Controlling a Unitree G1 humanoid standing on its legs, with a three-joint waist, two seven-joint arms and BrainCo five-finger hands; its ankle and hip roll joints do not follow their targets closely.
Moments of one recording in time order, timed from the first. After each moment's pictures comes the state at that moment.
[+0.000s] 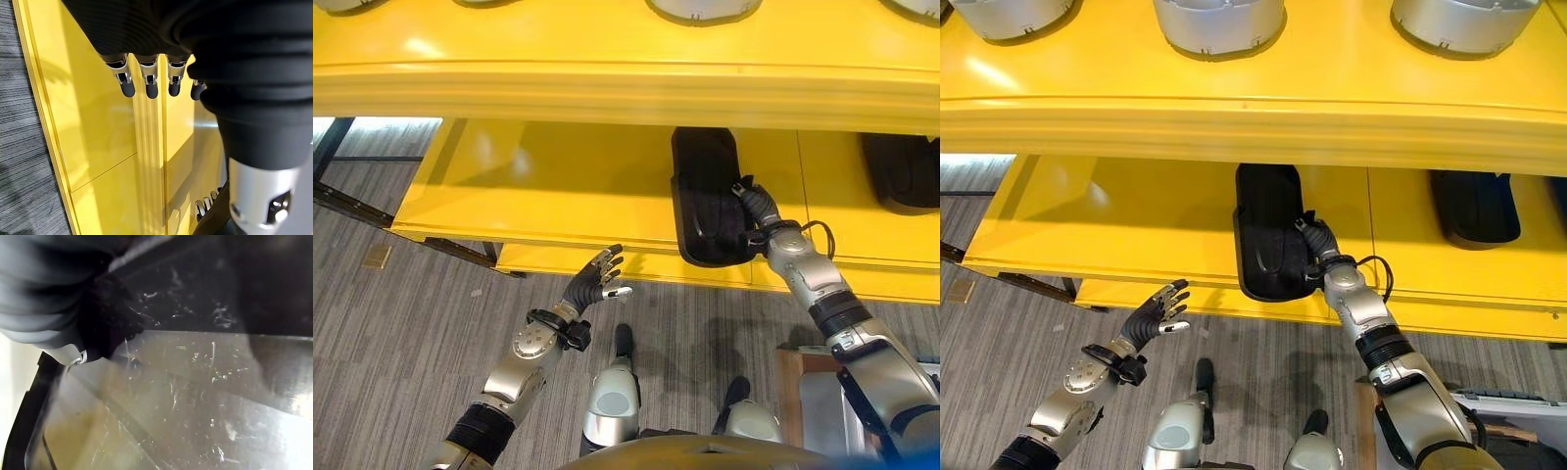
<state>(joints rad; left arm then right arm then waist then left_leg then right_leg) 0.01 0.49 -0.34 0.10 -0.53 -0.07 -0.13 -0.60 -0.41 0.33 0.49 0.45 0.17 -0.15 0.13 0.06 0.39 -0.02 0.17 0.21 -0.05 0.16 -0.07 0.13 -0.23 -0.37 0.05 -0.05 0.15</state>
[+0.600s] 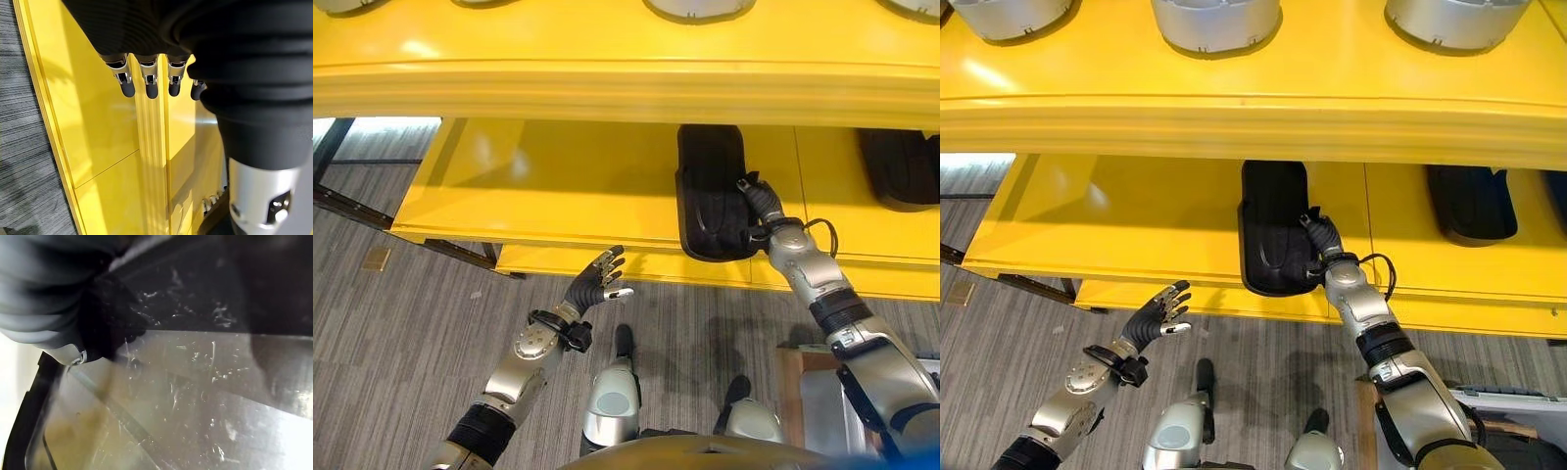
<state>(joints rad) 0.00 0.49 -0.36 0.11 -0.53 -0.07 -0.13 -0.65 -0.42 0.32 0.52 0.45 0.16 -0.20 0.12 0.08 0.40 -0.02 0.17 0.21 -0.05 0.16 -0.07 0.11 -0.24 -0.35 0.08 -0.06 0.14</state>
